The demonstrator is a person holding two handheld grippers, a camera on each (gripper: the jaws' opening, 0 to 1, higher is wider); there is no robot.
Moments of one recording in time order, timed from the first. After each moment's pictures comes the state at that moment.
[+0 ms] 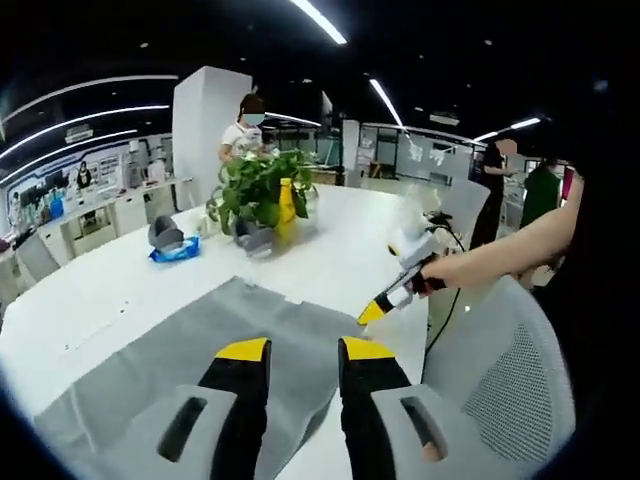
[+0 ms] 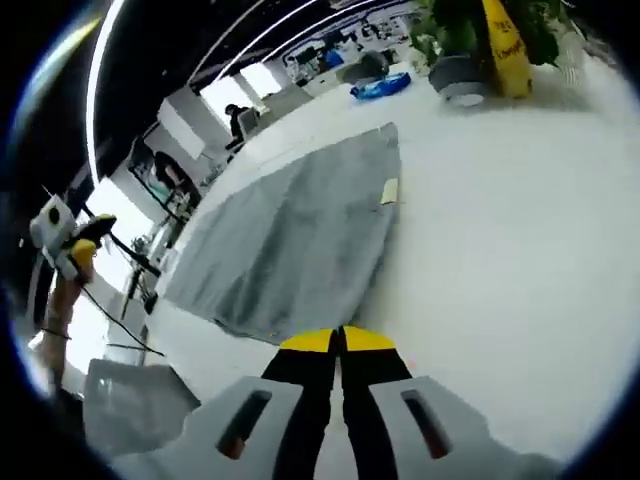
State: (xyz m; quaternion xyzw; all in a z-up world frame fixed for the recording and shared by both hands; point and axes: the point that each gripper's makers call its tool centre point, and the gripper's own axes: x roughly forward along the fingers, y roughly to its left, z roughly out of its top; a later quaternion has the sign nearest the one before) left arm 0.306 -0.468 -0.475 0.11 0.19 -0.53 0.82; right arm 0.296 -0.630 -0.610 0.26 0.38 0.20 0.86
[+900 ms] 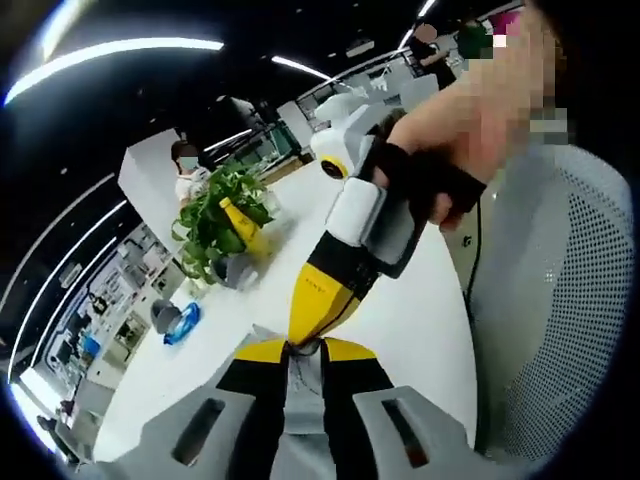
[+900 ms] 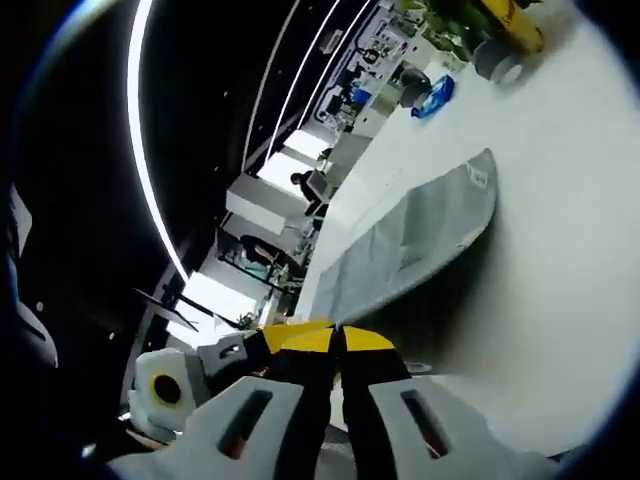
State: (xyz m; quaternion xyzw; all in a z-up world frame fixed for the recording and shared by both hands) left arm 0.273 -0.543 -0.515 0.37 0.03 -0.49 0.79; right arm 0.282 -0.539 -0.518 0.45 0.29 0.29 0.79
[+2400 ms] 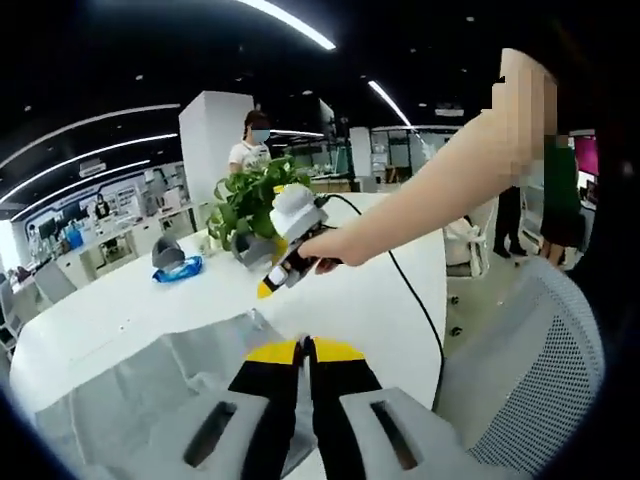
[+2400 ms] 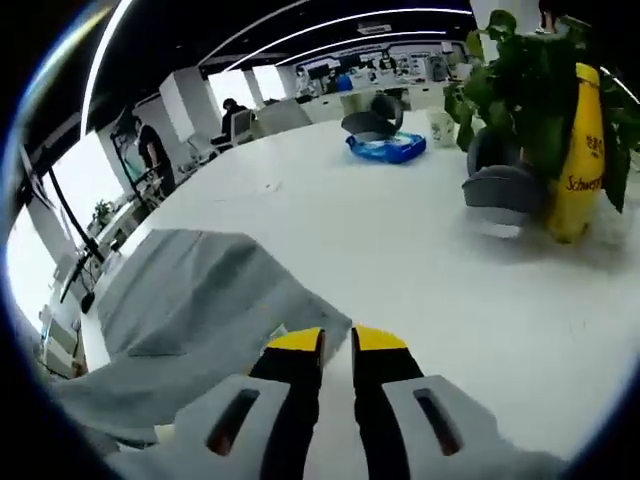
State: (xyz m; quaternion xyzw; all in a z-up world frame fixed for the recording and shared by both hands) left arm 0.283 -0.509 -0.497 0.13 0.13 -0.47 0.87; right arm 0.482 -0.639 -0.629 0.04 0.39 0.18 0.90
